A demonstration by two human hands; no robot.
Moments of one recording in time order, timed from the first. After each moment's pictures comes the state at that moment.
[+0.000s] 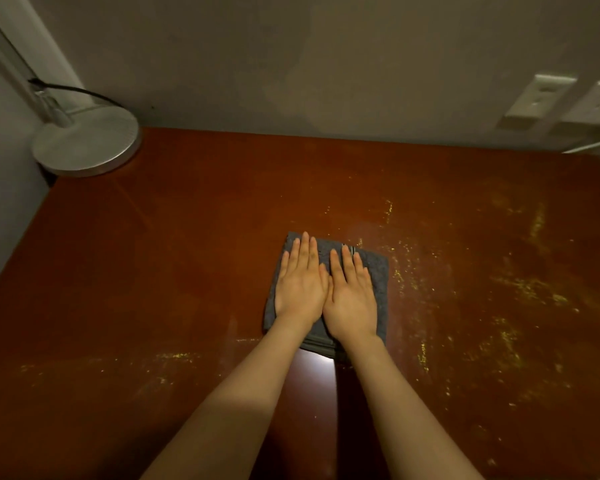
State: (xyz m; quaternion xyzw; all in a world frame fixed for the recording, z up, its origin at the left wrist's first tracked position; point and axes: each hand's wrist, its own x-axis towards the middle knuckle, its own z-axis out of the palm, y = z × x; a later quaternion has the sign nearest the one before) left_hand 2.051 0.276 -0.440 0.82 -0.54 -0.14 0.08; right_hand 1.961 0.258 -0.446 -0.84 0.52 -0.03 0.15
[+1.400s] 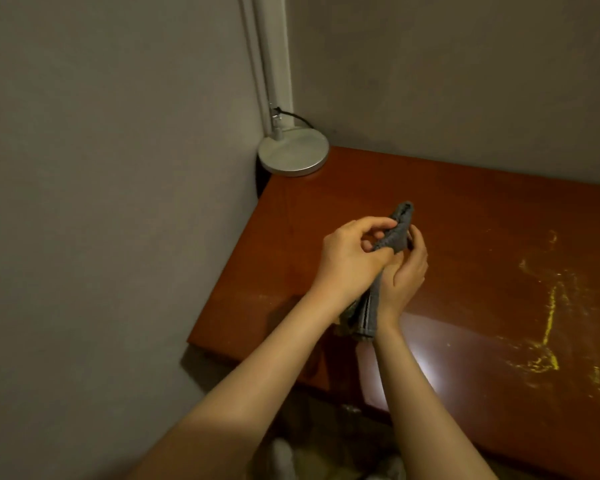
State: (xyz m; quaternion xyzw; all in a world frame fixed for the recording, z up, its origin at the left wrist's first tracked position) left_hand 2.192 0.477 -0.264 0.74 -0.41 -0.23 0.49; right_hand 2.143 0.422 -0.352 -0.60 0.50 -0.50 0.37
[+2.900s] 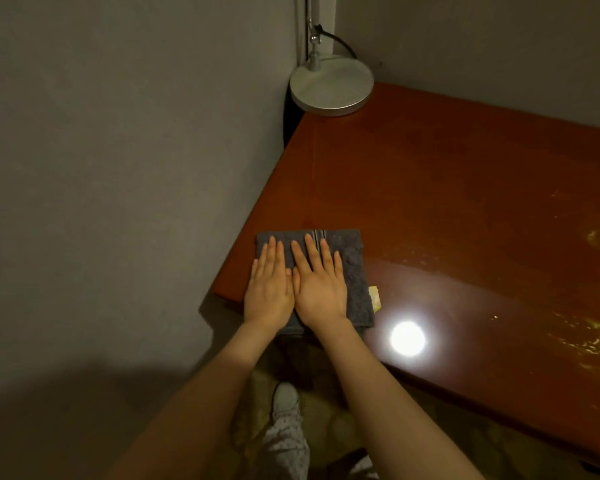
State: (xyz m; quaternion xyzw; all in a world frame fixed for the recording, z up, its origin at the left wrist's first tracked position) left_hand 2.266 0.606 -0.442 0.92 -0.34 -0.14 0.12; right_hand 2.205 0.532 -0.448 -0.94 0.27 -0.01 0.19
